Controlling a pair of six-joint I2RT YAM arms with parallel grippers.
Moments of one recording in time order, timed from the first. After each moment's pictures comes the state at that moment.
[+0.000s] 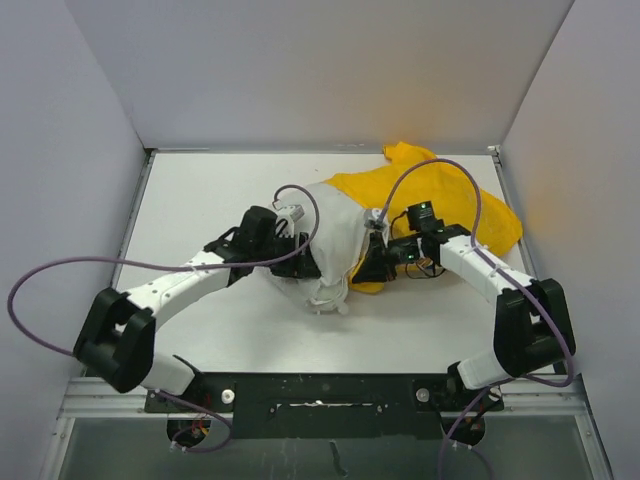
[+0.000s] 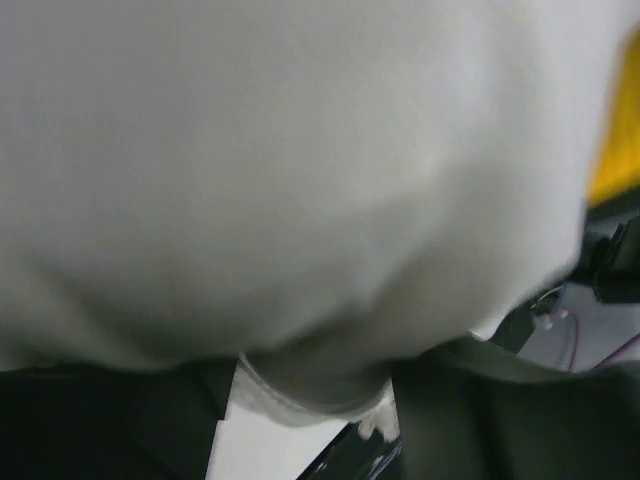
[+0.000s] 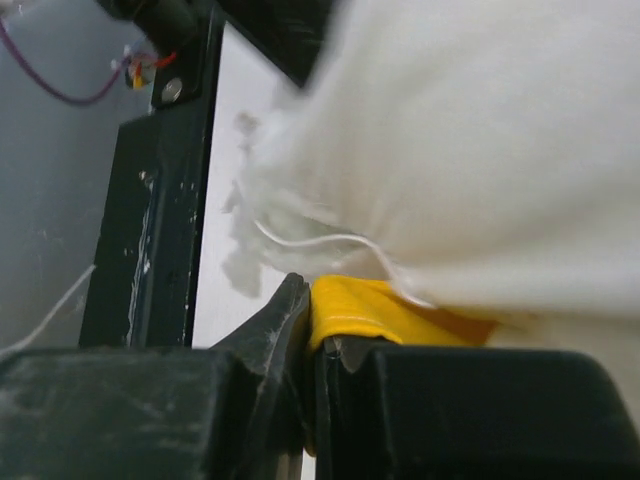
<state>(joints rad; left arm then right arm) -0.59 1.35 0.88 -0.25 0.41 -0.51 0.26 1.48 0.93 -0.45 -1.23 -0.52</state>
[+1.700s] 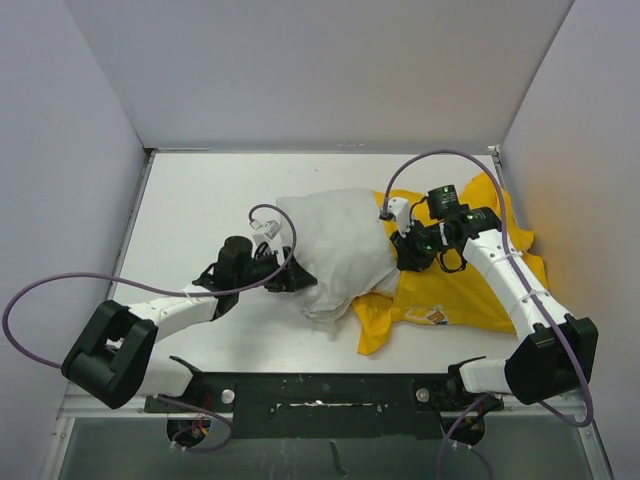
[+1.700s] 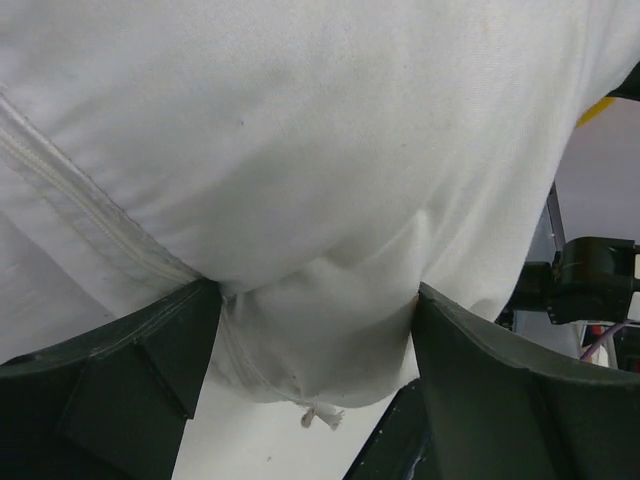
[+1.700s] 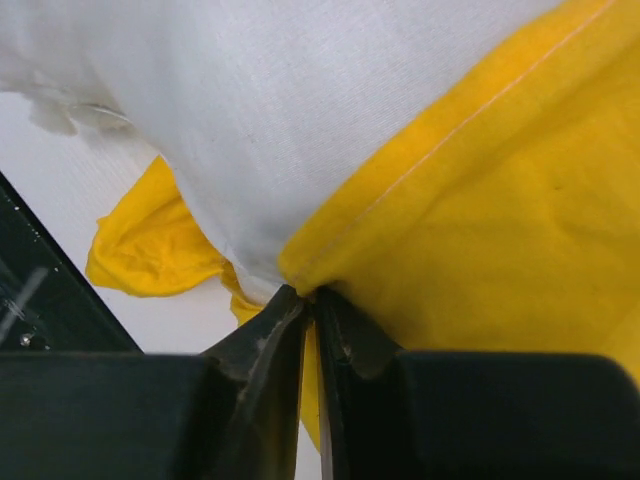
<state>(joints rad) -0.52 1.33 0.51 0.36 0.50 -0.69 0.27 1.32 1.18 -0.99 -0.46 -0.59</state>
